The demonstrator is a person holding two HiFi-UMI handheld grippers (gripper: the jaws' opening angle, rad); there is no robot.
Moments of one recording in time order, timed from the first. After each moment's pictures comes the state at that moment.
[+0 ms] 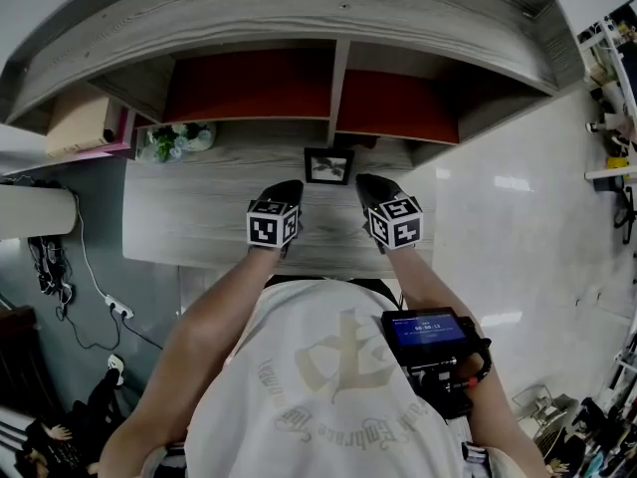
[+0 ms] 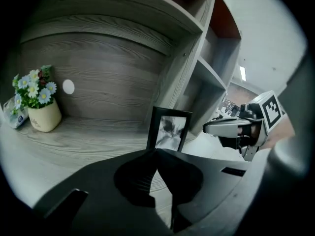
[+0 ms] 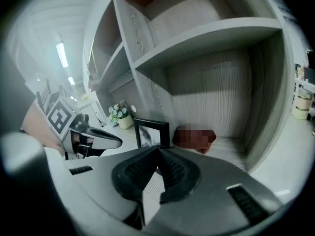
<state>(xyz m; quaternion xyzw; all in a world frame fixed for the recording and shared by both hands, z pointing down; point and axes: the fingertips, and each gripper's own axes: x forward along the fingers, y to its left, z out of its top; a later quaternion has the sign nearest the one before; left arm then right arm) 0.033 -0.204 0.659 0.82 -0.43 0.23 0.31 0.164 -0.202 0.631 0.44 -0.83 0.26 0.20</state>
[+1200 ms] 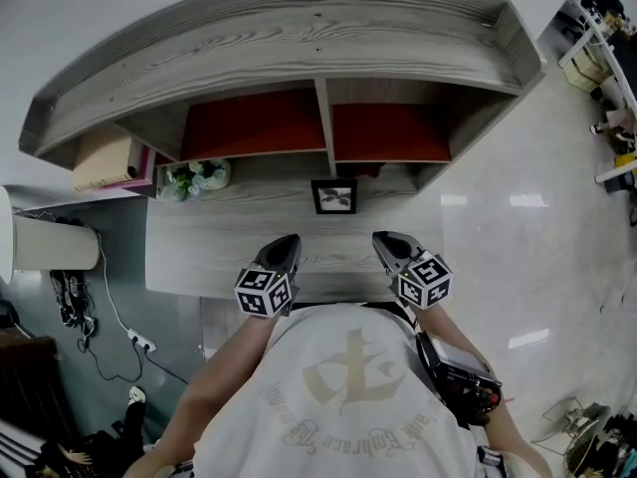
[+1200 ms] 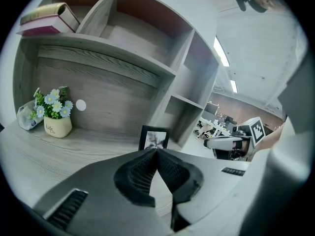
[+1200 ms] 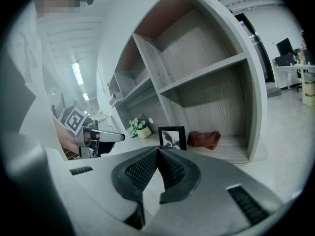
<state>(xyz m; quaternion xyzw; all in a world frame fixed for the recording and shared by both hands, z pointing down) 0.007 -0.137 0.583 0.84 -0.43 0.15 0.28 0.177 -0.118 0.576 0.40 -0.87 0.26 0.10</state>
